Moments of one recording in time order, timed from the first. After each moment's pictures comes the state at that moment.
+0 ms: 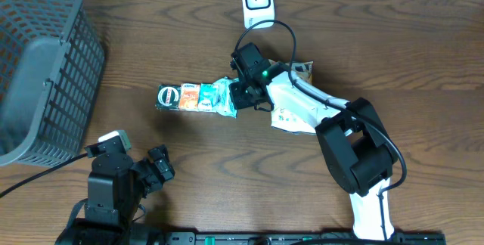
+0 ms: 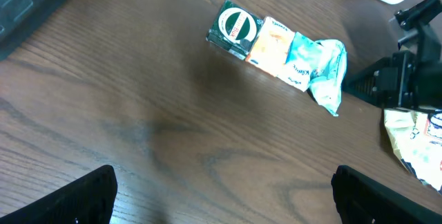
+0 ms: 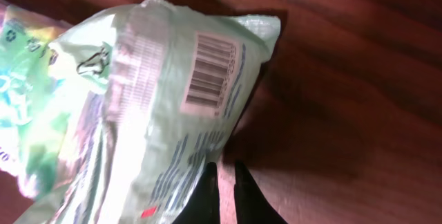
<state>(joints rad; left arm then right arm) -0.18 0.49 0.73 -1.05 -0.11 -0.56 0.61 2.15 1.52 -0.56 -0.16 0.35</state>
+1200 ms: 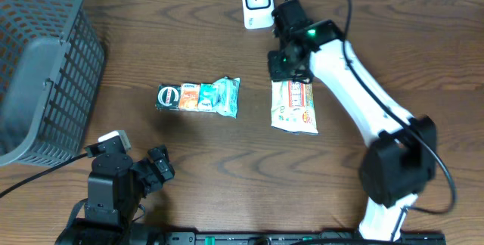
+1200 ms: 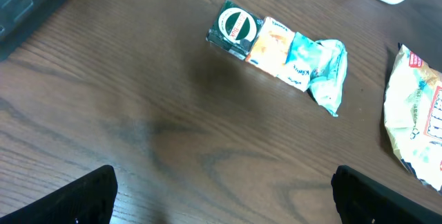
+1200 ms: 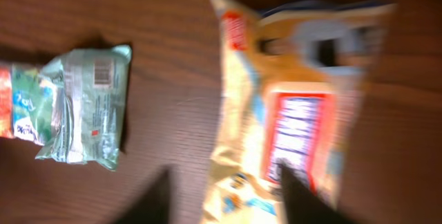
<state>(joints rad) -0.18 0.49 0.73 -1.05 -0.11 -0.56 0.44 1.96 1.75 -1.06 -0.01 0.35</state>
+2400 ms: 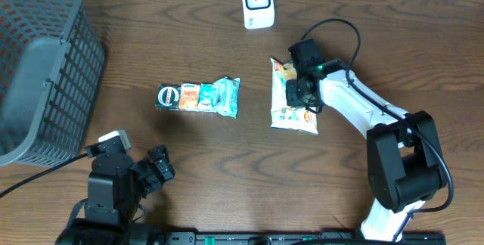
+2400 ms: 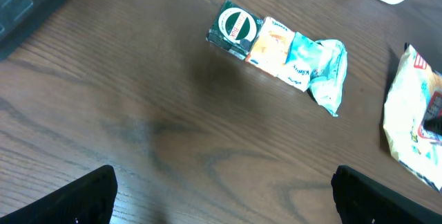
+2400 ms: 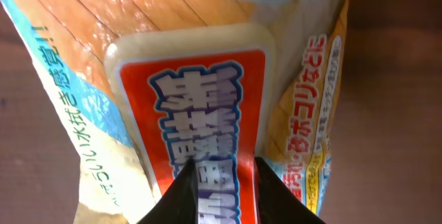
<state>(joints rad) -0.18 0.49 0.73 -1.05 -0.11 -0.56 0.37 1.92 1.29 -0.72 0.05 0.35</state>
